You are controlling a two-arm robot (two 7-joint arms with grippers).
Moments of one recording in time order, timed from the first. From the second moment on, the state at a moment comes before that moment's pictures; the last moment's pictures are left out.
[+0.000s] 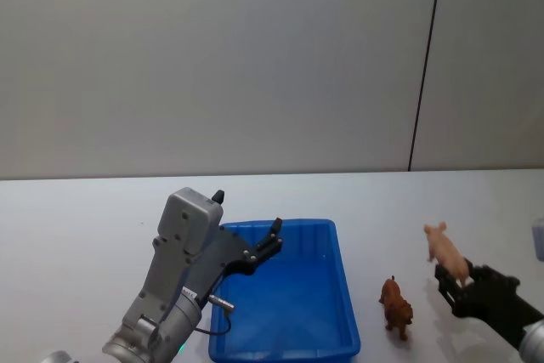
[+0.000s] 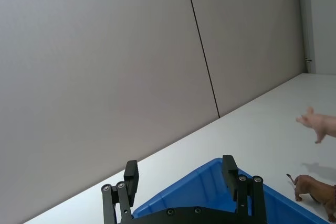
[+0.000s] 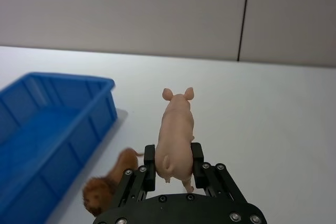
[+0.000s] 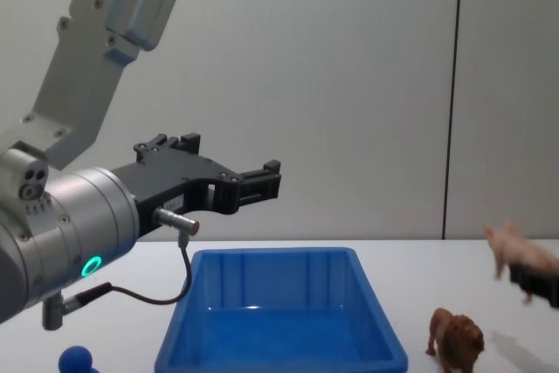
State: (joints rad) left arm -0.24 0.38 0.45 -1.63 -0.20 0.01 -0.01; right arm 0.10 0.34 -0.20 -1.54 0.38 0.19 0.19
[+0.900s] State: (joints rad) left arm -0.24 0.38 0.45 -1.63 -0.20 0.01 -0.01; right arm 0.28 0.22 -0.29 -1.53 0.28 0.34 0.43
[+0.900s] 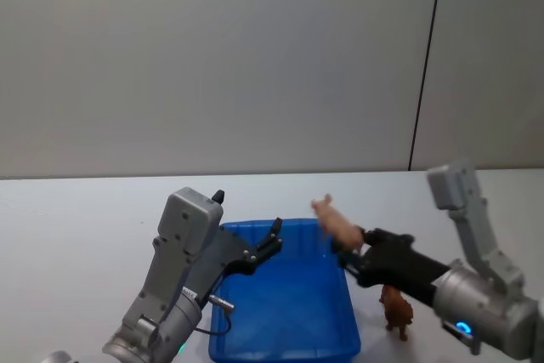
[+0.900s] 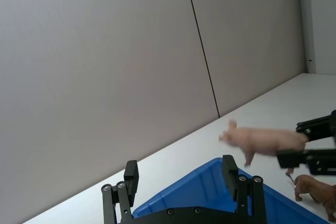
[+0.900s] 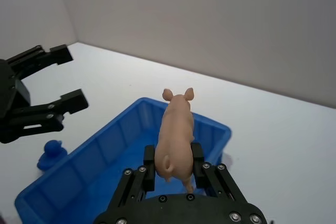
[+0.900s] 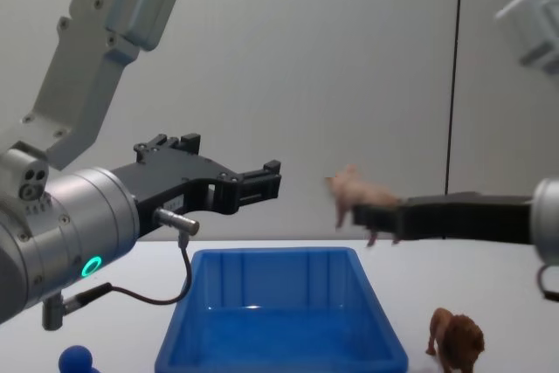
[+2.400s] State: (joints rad) left arm -0.24 0.38 0.45 -1.63 -0.20 0.01 -0.01; right arm 0.12 0.34 -0.26 -1.64 0.34 0.29 0.34
